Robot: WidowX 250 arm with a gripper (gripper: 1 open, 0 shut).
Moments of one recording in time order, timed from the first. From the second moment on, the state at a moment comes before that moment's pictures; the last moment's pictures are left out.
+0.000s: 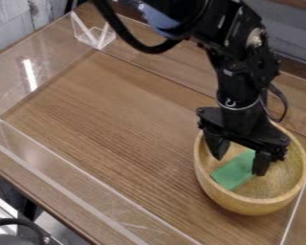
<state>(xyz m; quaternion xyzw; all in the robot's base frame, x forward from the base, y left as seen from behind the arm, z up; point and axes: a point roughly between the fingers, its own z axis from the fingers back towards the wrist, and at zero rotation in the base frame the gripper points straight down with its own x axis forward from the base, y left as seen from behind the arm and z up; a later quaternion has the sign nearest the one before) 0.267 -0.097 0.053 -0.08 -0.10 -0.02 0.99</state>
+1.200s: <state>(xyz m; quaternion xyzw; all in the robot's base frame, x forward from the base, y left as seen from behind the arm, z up) 0.274 -0.095 0.045 -0.09 -0.10 -0.01 0.99</state>
